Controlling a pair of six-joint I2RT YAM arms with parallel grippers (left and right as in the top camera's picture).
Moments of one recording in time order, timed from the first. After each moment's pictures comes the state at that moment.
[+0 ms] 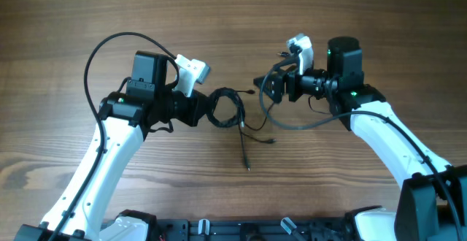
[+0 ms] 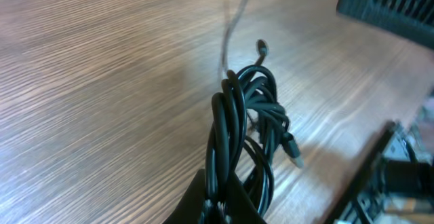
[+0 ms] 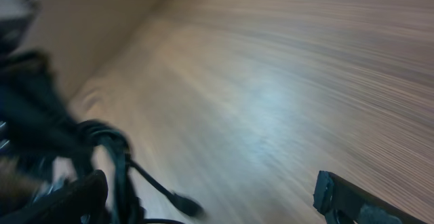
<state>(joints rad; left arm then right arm) -0.23 1.33 0.99 -0.72 0.61 0.10 0.22 1.52 0.87 -0.01 -0.87 0.06</state>
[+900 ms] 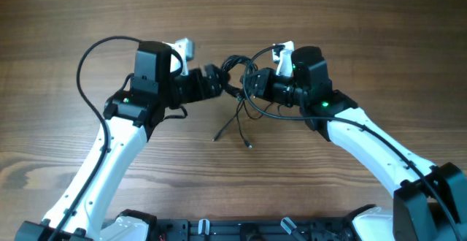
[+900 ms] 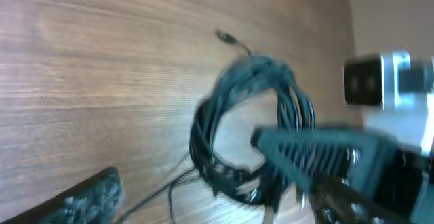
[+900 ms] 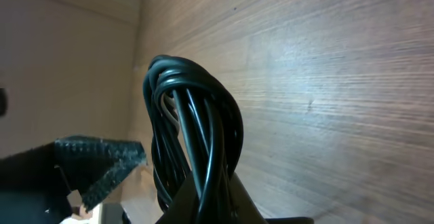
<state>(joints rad) -0.26 1.34 0.99 -0.46 0.47 -0.54 0.44 1.52 0.87 0.06 -0.54 0.84</state>
